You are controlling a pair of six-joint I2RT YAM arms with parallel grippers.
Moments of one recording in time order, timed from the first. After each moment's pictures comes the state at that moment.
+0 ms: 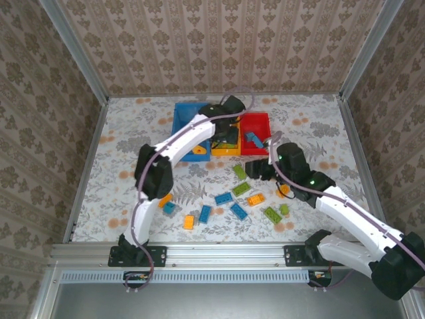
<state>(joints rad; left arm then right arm) -0.78 2.11 1.99 -1.01 -0.16 -0.51 0.58 1.01 0.74 -0.36 -0.09 0.34</state>
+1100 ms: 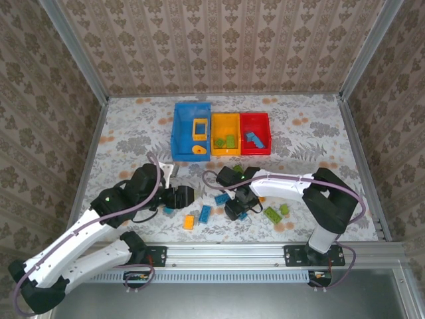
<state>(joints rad) -0.85 0.74 0.83 -0.85 0.13 -0.65 0.90 1.71 1.01 -0.79 -0.05 0.28</state>
